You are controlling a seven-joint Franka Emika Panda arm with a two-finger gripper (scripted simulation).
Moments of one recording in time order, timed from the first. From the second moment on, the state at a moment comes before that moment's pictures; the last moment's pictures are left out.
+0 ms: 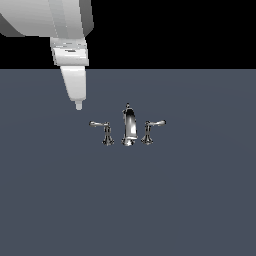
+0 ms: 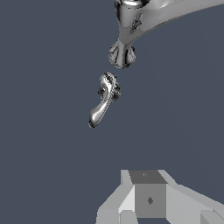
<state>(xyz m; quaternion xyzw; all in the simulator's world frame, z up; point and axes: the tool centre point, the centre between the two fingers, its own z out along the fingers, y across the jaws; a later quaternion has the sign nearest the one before) -0.010 0.154 0.183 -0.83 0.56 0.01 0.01</state>
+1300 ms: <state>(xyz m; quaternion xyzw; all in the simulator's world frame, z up) 0.089 0.126 0.095 -0.71 0.70 0.00 0.00</state>
